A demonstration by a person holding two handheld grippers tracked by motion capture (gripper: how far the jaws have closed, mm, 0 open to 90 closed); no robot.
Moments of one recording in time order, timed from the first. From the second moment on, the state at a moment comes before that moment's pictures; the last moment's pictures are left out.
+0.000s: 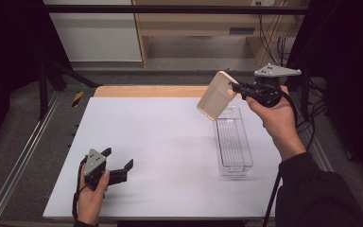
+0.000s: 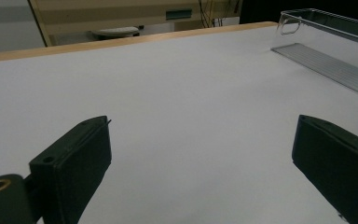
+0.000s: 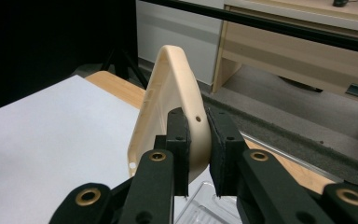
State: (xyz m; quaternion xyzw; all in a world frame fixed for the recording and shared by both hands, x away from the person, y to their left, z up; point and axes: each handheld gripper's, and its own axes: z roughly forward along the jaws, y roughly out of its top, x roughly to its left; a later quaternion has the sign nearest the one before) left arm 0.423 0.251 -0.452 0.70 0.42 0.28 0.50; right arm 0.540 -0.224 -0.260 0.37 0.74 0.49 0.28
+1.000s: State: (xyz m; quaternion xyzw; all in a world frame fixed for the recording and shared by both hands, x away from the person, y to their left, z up) left arm 0.424 0.250 -0.453 0.71 0.42 0.27 0.50; right arm 0.540 -0.262 -0.282 0.40 0.75 0.44 0.30
